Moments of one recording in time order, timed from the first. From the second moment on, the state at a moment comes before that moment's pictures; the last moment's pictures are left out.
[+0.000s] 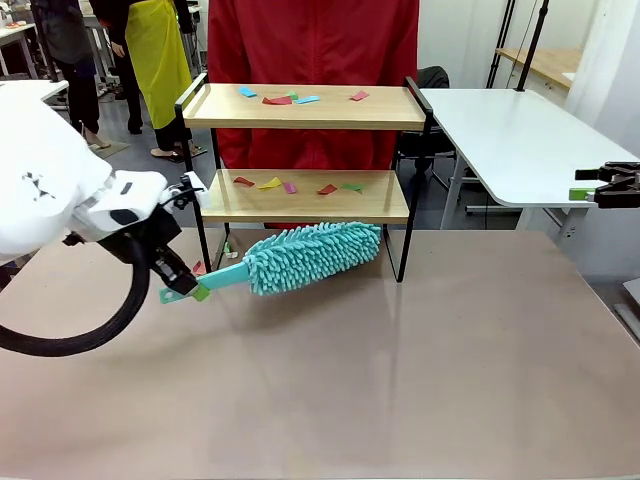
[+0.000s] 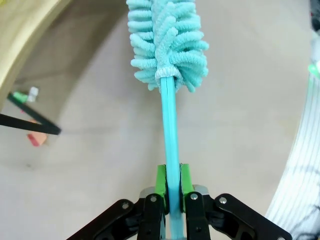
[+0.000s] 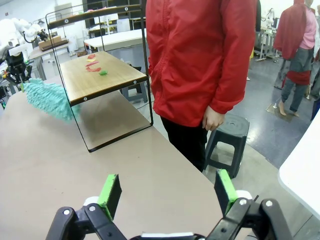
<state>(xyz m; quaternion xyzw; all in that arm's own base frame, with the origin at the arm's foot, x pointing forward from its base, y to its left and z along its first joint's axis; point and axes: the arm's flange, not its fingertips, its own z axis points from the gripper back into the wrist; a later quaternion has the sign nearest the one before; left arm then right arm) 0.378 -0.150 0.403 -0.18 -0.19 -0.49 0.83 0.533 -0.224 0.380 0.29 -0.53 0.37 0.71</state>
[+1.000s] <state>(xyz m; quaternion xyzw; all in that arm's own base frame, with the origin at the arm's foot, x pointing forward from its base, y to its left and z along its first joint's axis) 0.313 -0.074 0.531 -0.08 0.03 -0.52 0.85 0.533 -0.224 0.380 0.29 -0.53 0.37 0.71</state>
